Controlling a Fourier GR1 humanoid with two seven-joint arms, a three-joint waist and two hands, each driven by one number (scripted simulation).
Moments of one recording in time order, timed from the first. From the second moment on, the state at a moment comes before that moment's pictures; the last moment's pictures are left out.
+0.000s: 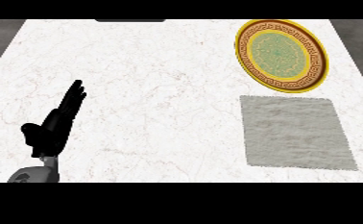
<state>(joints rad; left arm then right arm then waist) -0.06 0.26 0.04 -1.33 0.06 -0.04 -0.13 0.11 -0.41 -0.25 -2.18 0.97 0.00 0.76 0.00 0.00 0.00</state>
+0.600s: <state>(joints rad) -0.07 0.23 0.04 -1.33 0.03 -0.04 -0.13 -0.34 -0.42 -0.19 -1.81 0.98 0.05 0.77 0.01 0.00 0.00</state>
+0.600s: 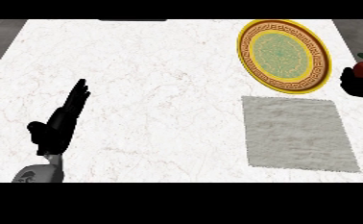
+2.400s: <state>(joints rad) -0.08 0.21 0.07 -1.32 0.01 -0.06 -0.14 -0.89 -0.29 -0.54 -0.69 0.65 -0.76 0.24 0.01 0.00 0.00</state>
